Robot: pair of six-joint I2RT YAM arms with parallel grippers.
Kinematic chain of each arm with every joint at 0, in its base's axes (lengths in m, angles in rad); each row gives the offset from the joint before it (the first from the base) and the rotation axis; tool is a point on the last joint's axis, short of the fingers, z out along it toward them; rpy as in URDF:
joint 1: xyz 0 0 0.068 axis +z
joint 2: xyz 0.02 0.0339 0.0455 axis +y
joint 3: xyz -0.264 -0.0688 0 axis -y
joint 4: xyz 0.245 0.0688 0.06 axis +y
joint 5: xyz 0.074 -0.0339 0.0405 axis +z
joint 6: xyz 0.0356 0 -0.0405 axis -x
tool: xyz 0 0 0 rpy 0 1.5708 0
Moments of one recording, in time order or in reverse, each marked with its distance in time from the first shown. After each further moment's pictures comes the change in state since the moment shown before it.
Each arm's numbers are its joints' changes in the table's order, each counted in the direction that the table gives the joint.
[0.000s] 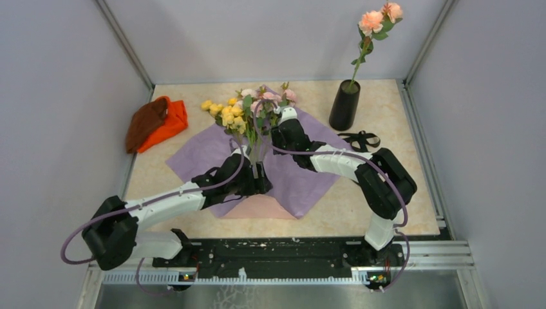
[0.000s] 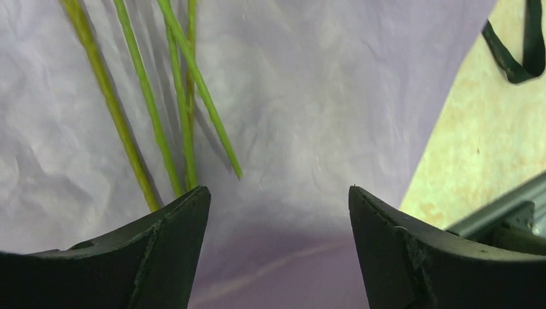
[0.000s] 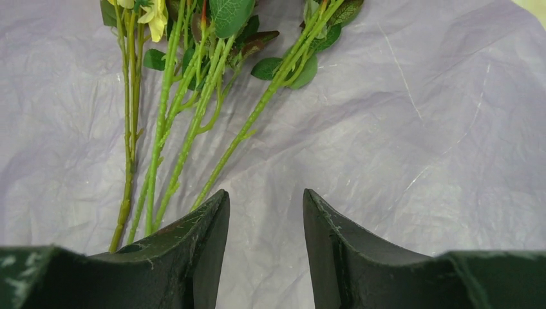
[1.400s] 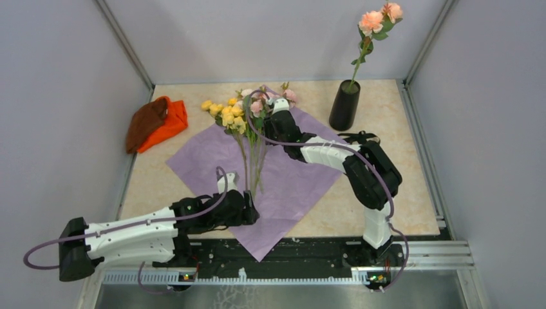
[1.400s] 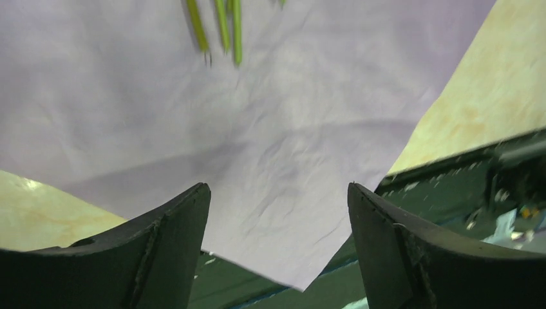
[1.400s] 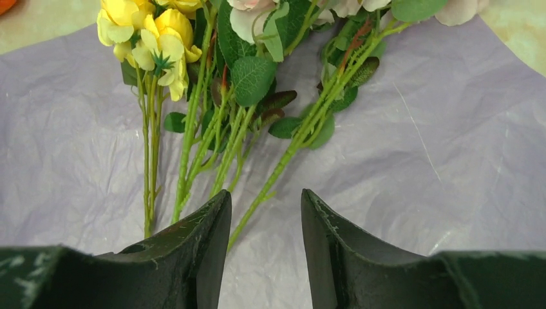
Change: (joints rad) left arm -0.388 -0.426 -0.161 0.441 0.206 0.308; right arm 0.000 0.103 0.145 -0.014 -0.018 -0.001
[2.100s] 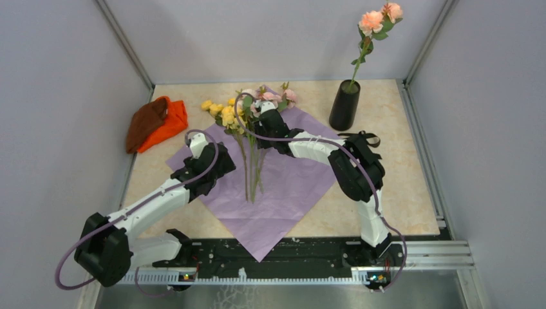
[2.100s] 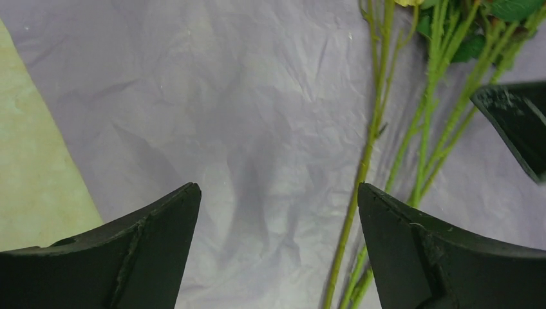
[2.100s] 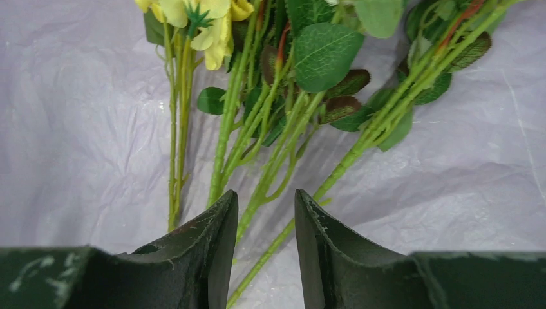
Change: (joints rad) left arm 0.549 0.237 0.168 -0.184 0.318 -0.254; right arm 0.021 0.179 0.213 0.157 0.114 -0.011
